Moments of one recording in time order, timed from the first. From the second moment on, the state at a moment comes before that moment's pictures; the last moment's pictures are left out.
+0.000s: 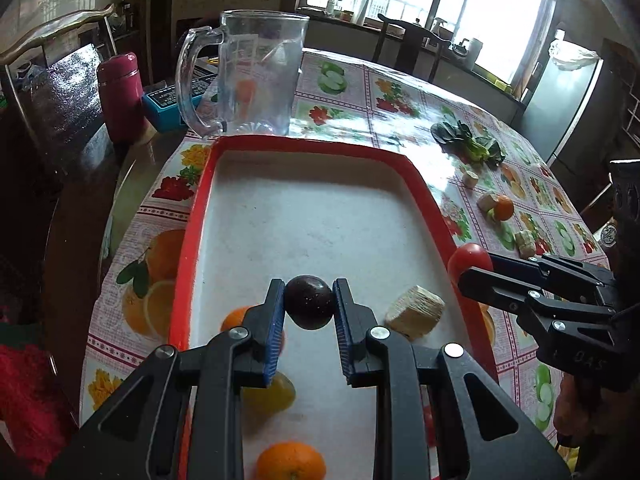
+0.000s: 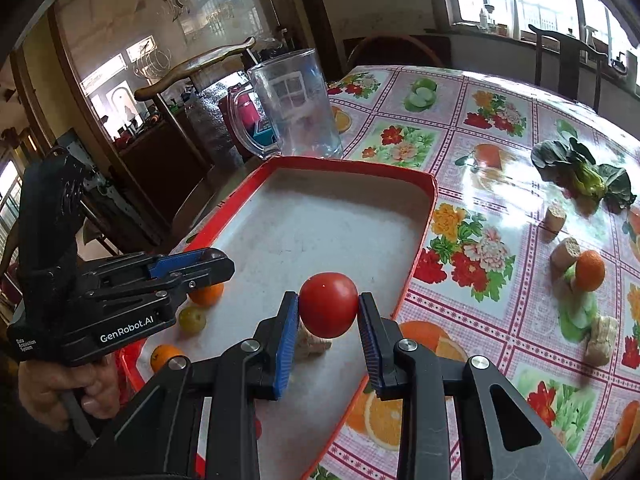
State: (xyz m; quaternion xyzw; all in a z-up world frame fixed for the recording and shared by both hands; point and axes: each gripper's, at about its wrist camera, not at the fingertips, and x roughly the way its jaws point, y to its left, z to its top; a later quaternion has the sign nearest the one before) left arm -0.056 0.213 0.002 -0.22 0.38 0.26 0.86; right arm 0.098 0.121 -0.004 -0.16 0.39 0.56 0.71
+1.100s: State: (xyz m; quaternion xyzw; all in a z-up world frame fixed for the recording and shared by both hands) left arm -0.043 0.224 0.001 -0.22 0.41 0.27 0.84; right arm 0.119 0.093 0.002 -0.15 0.38 0.56 0.72
